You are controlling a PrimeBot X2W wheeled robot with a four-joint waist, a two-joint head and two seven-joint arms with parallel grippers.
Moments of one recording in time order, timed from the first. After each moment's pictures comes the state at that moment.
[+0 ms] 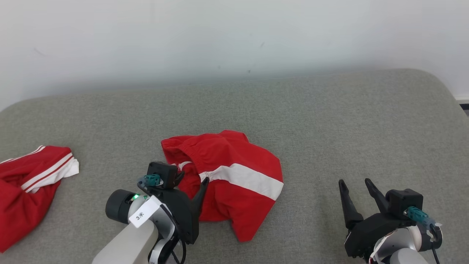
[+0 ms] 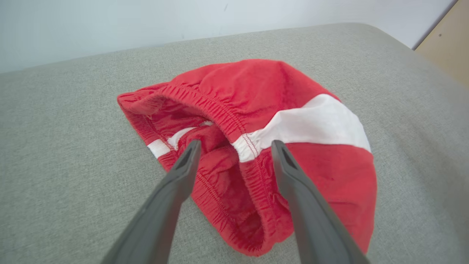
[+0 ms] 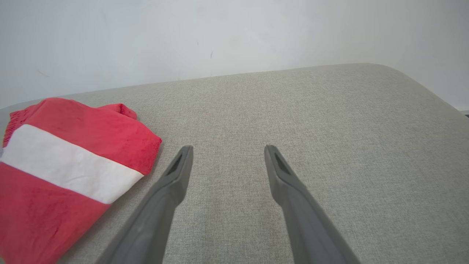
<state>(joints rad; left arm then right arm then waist) -0.57 0.19 -0.83 0.58 -0.59 0.06 0.06 -0.11 -0.13 0.14 0.26 0.35 -0.08 -0.04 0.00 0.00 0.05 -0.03</state>
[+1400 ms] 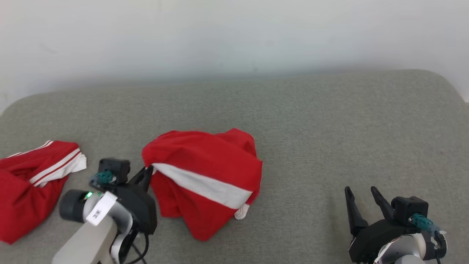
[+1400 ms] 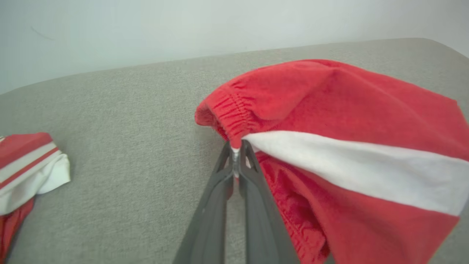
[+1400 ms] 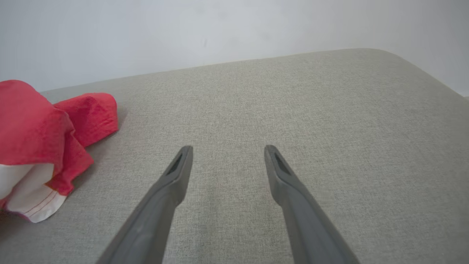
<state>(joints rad) -0.61 0.27 -0.77 0.71 -0.60 0.04 -0.04 -0.09 -0.13 0.12 0.29 0.37 -0.08 -0.05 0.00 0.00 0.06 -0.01</state>
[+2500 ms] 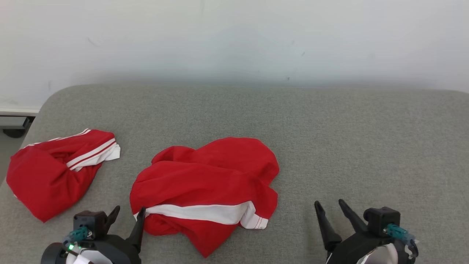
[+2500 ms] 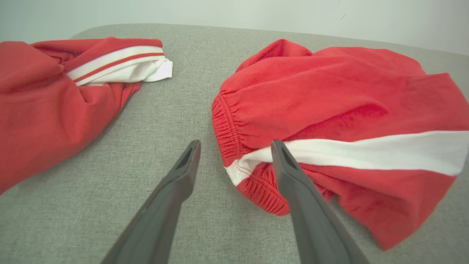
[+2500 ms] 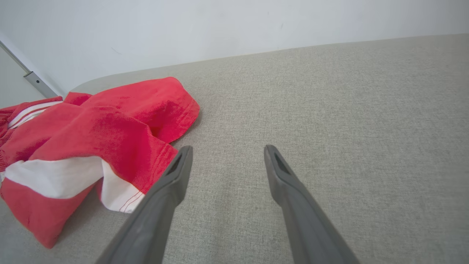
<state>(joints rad) -0.31 0.39 -0.69 0.49 -0.64 0.12 -0.13 -0.06 -0.08 0.20 0.28 0.41 -0.03 -0.04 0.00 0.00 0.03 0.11</state>
